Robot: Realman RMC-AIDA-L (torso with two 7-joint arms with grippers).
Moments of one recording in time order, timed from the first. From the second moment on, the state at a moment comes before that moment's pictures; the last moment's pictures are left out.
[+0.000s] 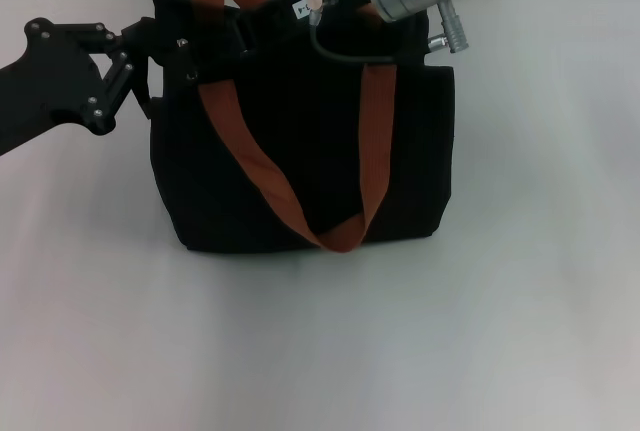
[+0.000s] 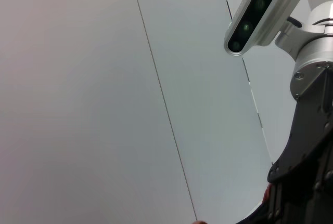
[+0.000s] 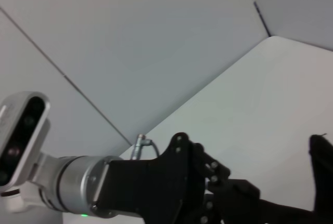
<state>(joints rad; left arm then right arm) -0.44 -2.02 0.52 0.53 1.69 1.61 -0.74 1.12 2.09 -1.19 -0.62 -1.90 -1.29 2.29</state>
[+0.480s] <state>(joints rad) -0.44 -2.02 0.52 0.53 1.68 1.62 -0.74 1.13 2.09 -1.22 -0.63 -1.91 -1.26 2.32</state>
